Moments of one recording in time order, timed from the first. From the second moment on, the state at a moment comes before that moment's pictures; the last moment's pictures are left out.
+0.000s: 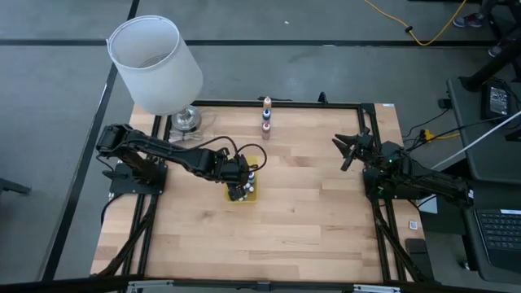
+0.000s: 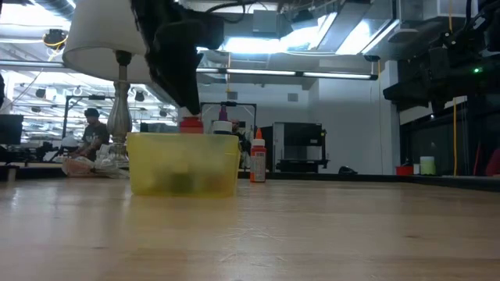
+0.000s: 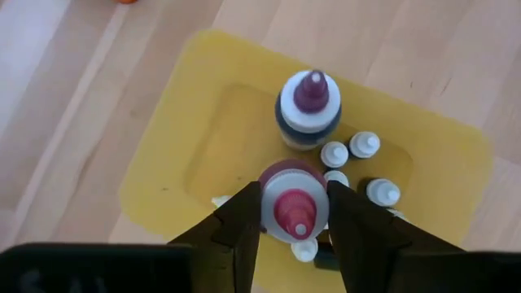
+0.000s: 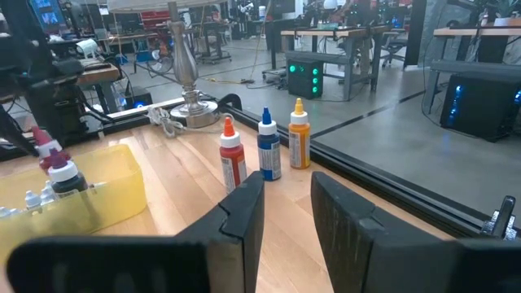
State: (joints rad) left arm -0.14 1.58 1.16 -0.77 -0.32 -0.53; right arm -0.29 0.00 0.06 -0.11 0.29 0.10
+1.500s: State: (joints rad) left arm 0.11 1.66 1.55 -0.85 -0.29 -0.30; right arm -0.29 0.00 0.06 -0.11 0.29 0.10
